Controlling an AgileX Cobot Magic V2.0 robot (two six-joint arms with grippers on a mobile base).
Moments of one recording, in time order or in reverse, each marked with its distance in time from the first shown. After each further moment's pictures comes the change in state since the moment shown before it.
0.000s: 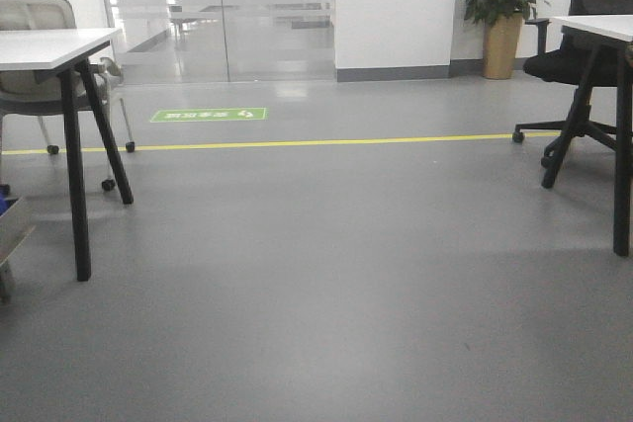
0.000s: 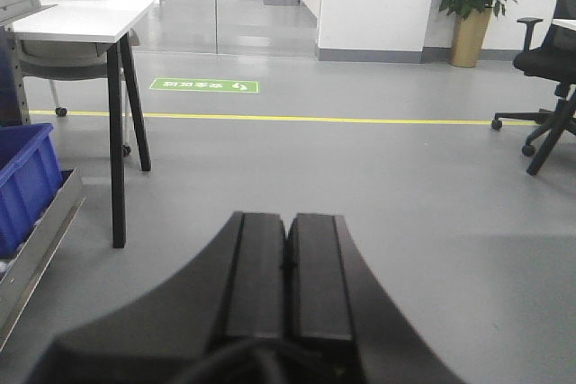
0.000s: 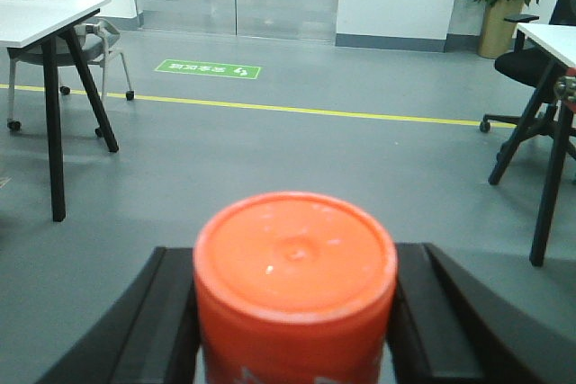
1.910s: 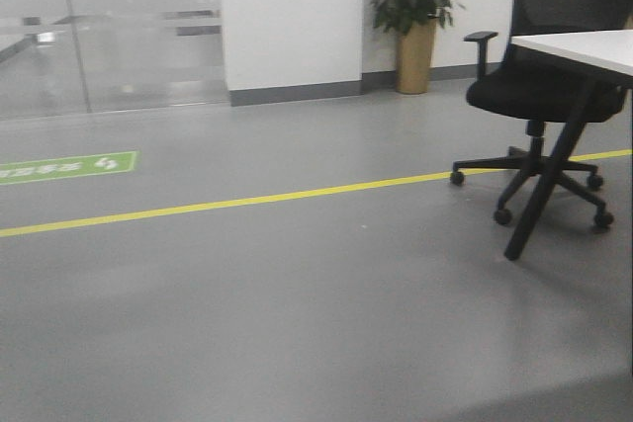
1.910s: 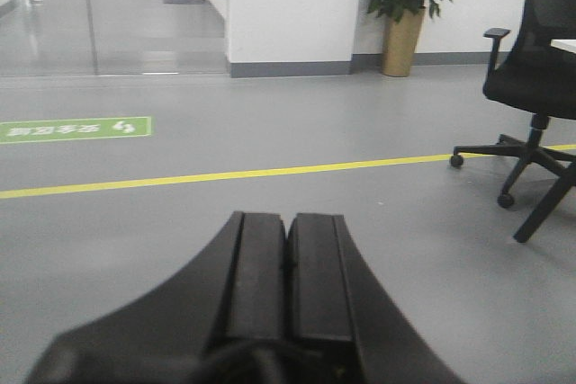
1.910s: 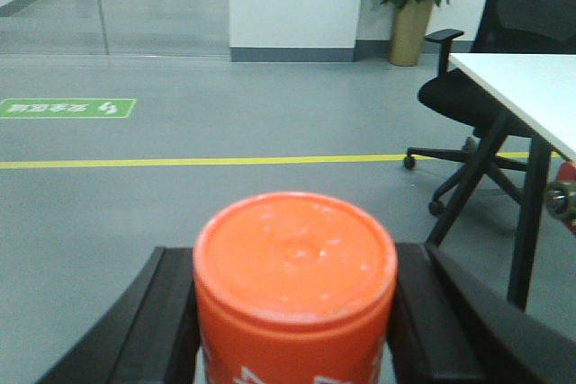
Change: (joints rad) left arm 0.009 0.000 0.000 0.000 0.000 0.000; right arm 0.000 0.000 0.000 0.000 0.000 0.000
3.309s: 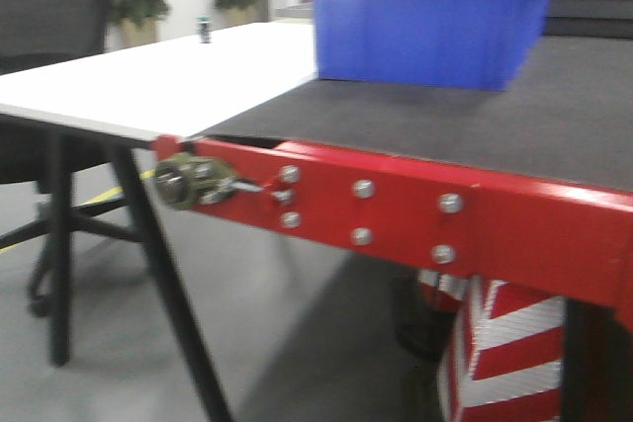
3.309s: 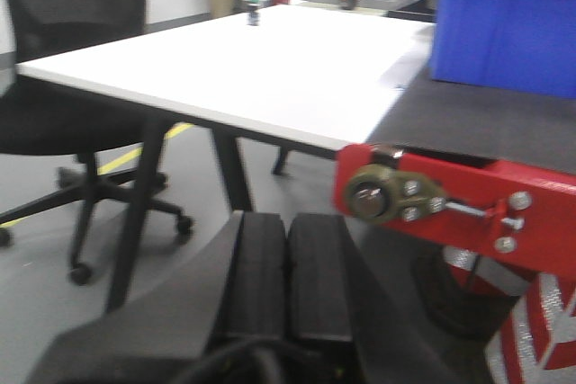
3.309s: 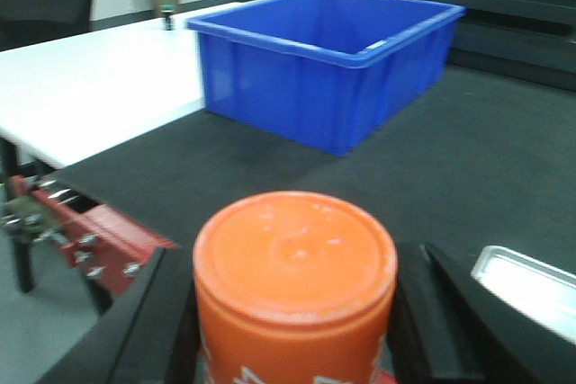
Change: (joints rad) left arm 0.000 0.000 0.000 0.000 0.000 0.000; right arm 0.000 0.000 0.000 0.000 0.000 0.000
